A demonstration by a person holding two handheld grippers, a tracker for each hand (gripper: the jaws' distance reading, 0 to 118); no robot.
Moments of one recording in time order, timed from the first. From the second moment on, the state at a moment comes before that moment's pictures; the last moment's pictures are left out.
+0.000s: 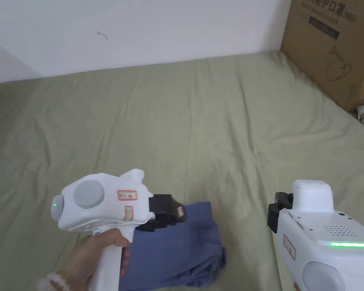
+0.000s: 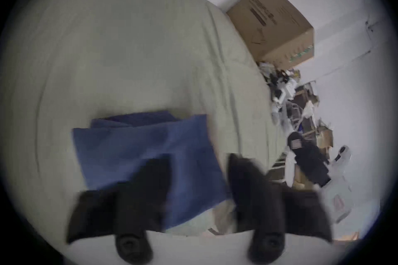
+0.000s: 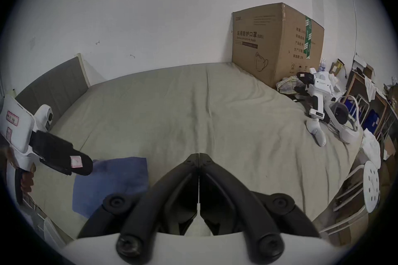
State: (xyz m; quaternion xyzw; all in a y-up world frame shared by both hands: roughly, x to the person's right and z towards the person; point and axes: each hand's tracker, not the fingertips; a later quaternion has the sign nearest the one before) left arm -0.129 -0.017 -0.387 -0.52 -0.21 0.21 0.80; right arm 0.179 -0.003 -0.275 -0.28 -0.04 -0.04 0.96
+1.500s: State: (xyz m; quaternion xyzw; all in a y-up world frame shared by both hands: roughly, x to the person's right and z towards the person) left arm -0.283 -0.063 -0.263 -0.42 -0.19 0.35 0.81; right arm 0.070 0.009 -0.335 -0.45 0.19 -0.03 0.87
